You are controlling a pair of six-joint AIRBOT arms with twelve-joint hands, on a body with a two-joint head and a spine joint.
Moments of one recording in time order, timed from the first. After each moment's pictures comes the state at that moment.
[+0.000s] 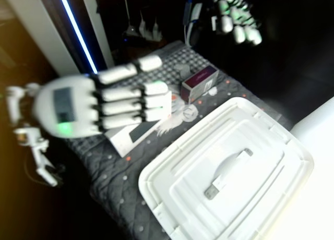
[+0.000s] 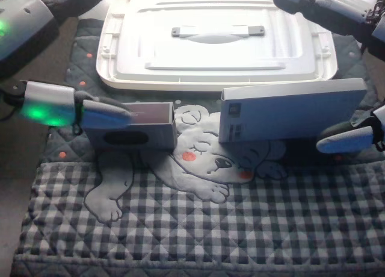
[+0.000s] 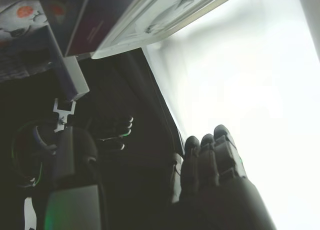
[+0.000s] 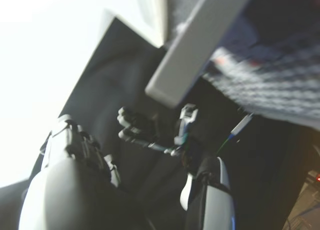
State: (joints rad) left arm 0.65 -0.84 1.03 -0.03 -0.99 0.90; right arm -0.53 -1.04 1.36 -0.26 1.13 -0.19
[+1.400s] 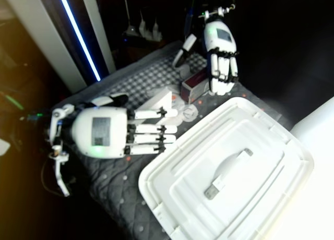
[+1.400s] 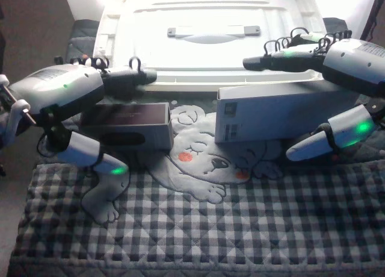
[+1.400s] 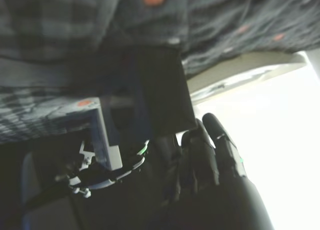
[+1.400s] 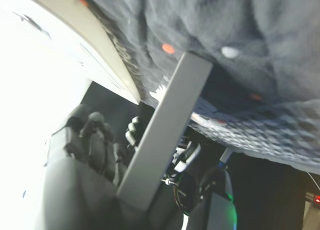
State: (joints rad) left arm 0.65 -0.99 1.15 -0.01 -0.65 0.88; right arm -0.49 -1.15 1.45 -0.34 0.88 -0.17
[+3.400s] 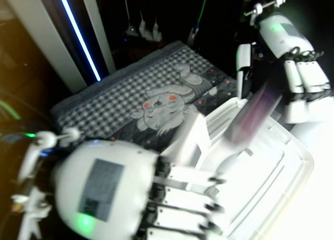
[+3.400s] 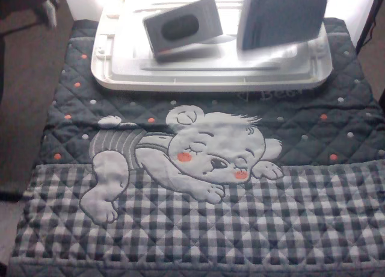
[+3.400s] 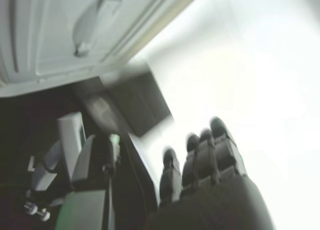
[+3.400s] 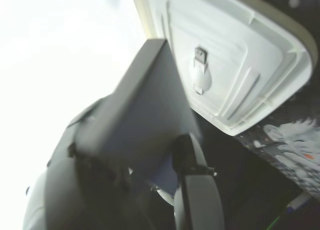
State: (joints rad) left arm 0.07 -1.32 1.62 0.11 -0.34 0.95; right arm -0.09 -1.26 1.73 -0.32 0.60 -0.29
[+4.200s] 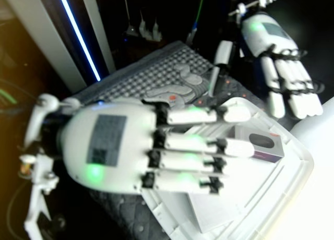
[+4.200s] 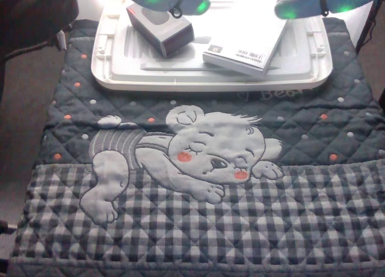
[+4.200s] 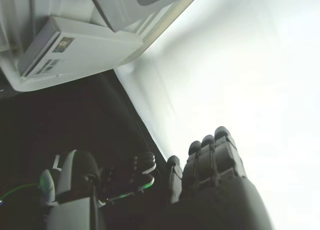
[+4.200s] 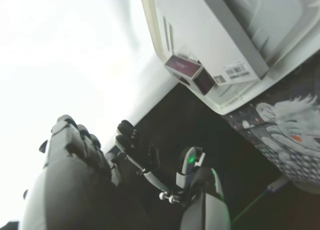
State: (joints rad) left arm 0.14 -1.25 1.47 0.11 -0.44 0.96; right arm -0.11 -1.14 1.56 -0.41 0.73 -0.29
